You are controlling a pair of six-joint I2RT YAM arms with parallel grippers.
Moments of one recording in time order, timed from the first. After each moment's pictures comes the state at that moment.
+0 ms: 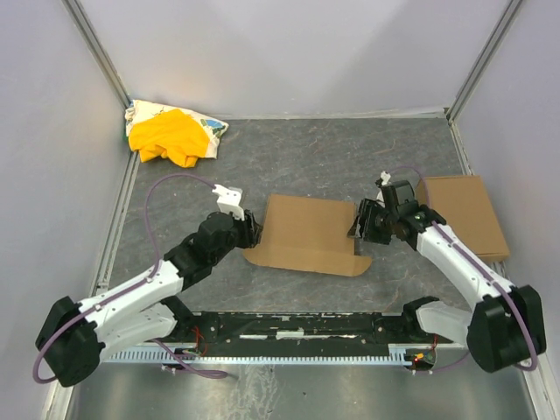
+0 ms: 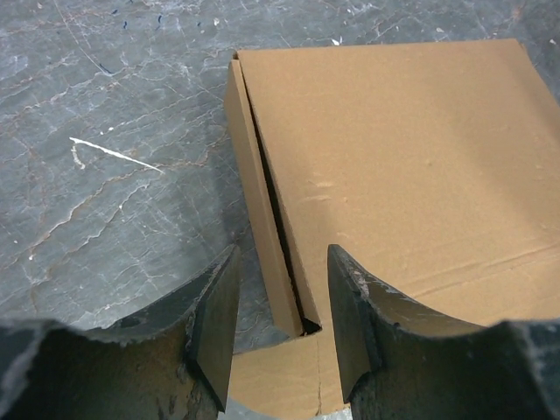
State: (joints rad) left arm -0.75 0.92 0.48 0.01 -0.24 -0.40; right arm 0.31 1.11 0.72 -0.54 -0.21 0.53
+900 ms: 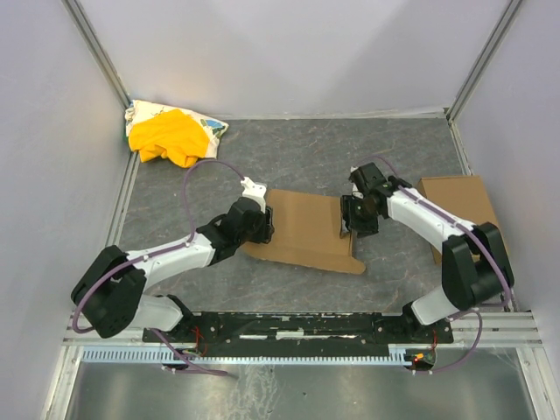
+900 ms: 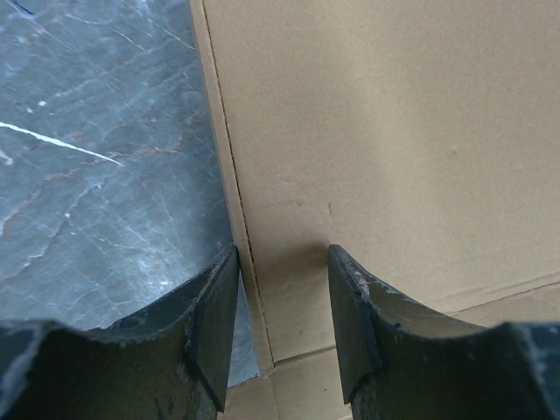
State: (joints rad) left arm -0.74 1.33 0.63 0.03 -0.15 -0.40; right arm 0.40 1.49 0.96 -0.70 -0.12 0.40
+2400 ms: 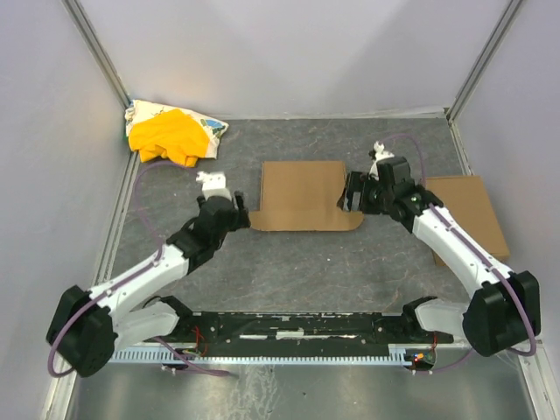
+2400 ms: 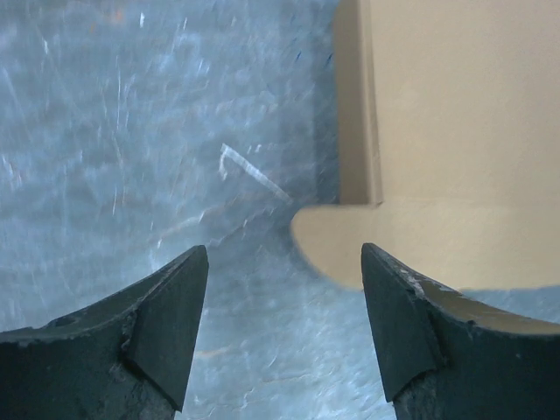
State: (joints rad) left arm -0.63 1.13 0.69 -0.11 -0.45 -0.45; right arm 0.34 1.27 1.01 -0.50 -0.08 0.40
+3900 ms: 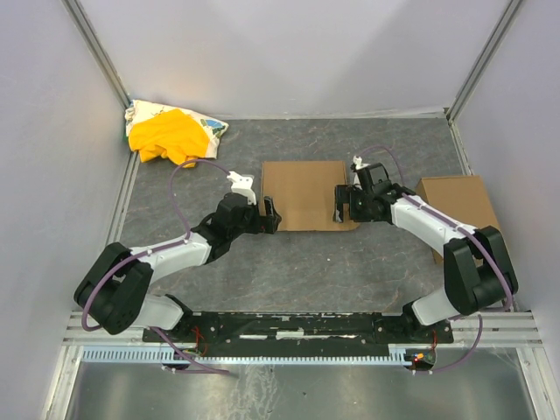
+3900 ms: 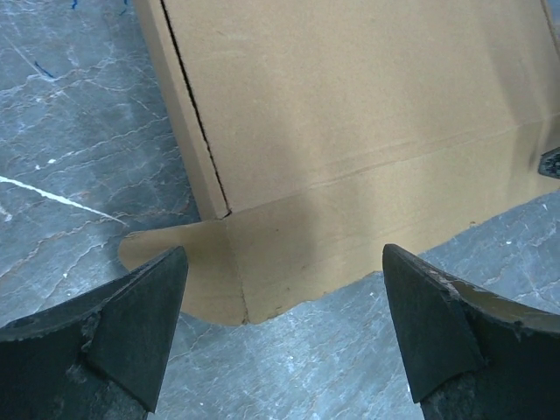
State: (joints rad) left arm -0.63 1.37 0.57 0.27 -0.09 -0.44; right arm 0.38 1.48 0.90 -0.38 -0.06 0.32
